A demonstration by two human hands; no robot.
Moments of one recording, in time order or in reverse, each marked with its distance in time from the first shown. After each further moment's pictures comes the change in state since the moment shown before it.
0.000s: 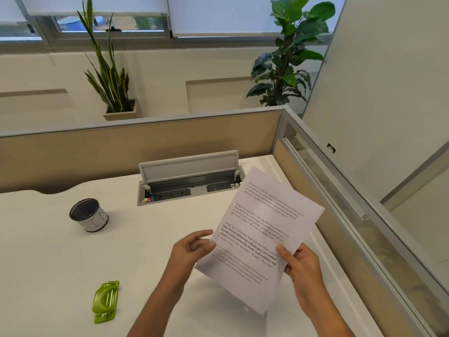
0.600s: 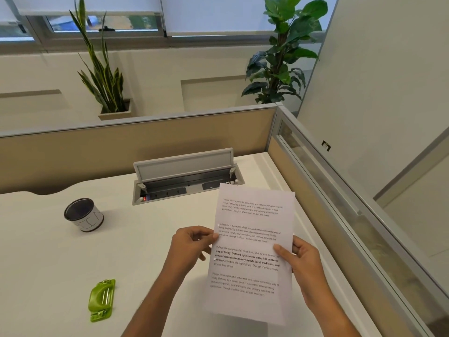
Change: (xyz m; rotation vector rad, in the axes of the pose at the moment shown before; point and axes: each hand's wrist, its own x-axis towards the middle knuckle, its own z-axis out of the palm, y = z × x) left_hand 0.017 0.008 0.018 0.286 0.063 0.000; right_hand -0.009 -0.014 -0.015 -0.164 -0.023 -0.038
